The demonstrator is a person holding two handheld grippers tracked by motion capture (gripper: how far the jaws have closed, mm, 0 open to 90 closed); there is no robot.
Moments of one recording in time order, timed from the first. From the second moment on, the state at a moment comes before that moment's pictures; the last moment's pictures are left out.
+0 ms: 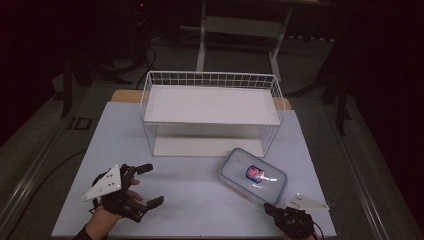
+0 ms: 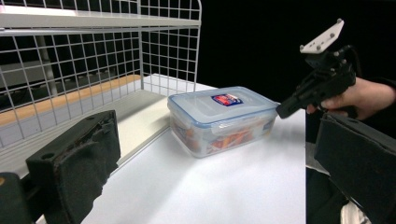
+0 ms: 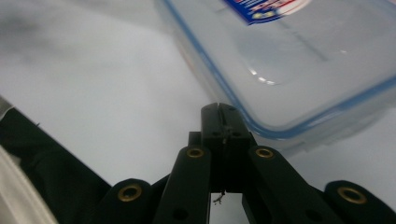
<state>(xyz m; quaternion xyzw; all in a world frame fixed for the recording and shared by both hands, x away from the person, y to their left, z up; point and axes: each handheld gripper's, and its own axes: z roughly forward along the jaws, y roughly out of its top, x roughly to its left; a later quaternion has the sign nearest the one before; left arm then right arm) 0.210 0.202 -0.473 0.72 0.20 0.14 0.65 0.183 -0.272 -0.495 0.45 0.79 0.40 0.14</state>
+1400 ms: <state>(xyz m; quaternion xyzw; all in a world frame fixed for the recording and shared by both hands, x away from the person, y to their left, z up) 0.212 0.202 -0.474 0.72 0.21 0.13 0.65 0.282 -0.344 -0.505 0.53 0.73 0.37 0.23</state>
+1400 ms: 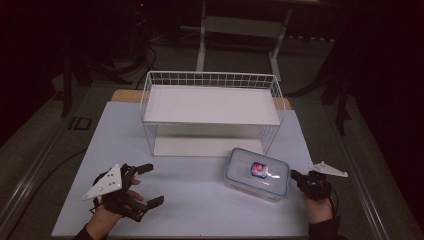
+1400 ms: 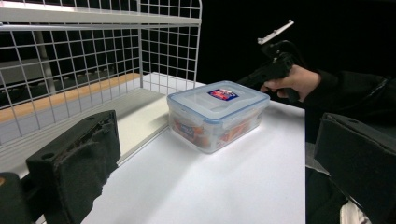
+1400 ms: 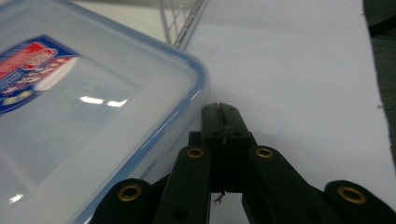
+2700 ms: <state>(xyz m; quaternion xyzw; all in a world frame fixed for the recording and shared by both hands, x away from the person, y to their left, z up) 0.213 0.201 -0.476 0.72 0.21 0.13 0.65 0.324 -0.242 -0.507 0.44 0.77 0.42 0.16</state>
